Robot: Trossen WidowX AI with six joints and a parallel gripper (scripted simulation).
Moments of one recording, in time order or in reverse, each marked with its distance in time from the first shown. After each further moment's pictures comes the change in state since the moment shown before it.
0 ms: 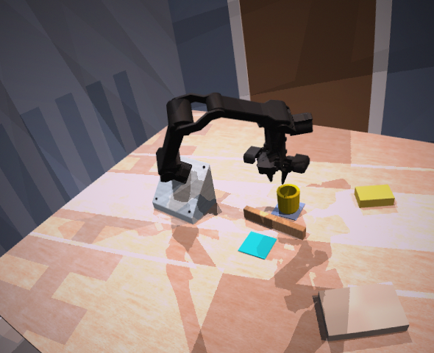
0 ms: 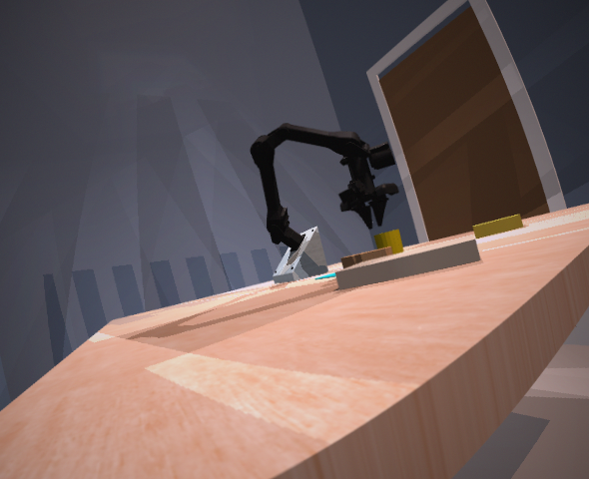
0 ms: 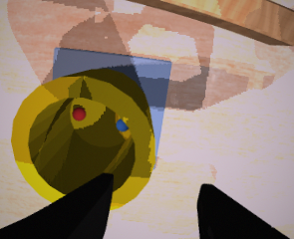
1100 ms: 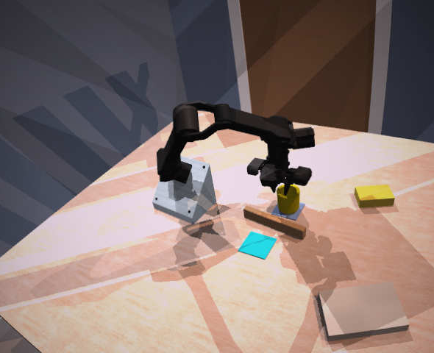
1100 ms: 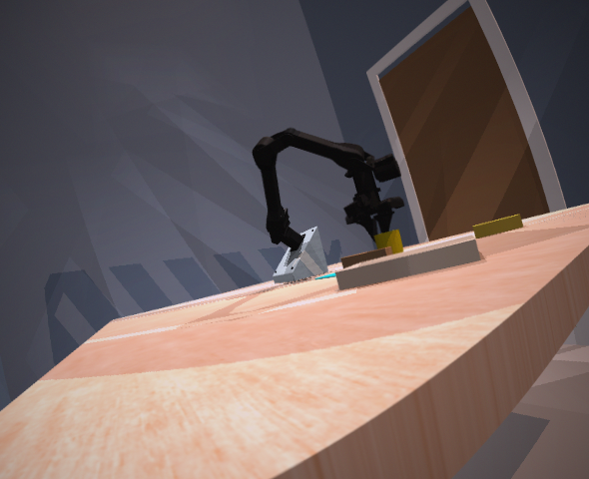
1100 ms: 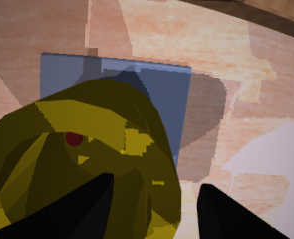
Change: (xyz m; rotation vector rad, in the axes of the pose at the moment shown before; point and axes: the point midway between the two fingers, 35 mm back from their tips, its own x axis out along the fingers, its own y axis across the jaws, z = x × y) arm 0.042 0.007 0.000 0.027 -0.003 0.011
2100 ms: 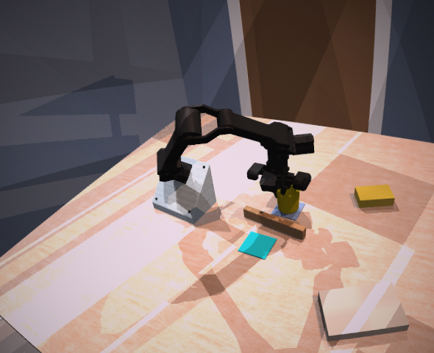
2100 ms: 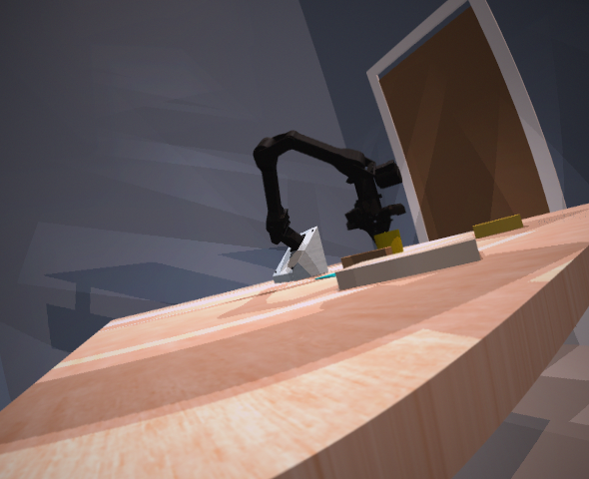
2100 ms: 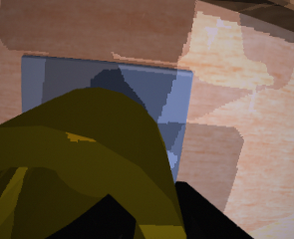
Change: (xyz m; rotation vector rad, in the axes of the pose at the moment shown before) arm 0.018 -0.002 0.001 -0.001 -0.003 -0.003
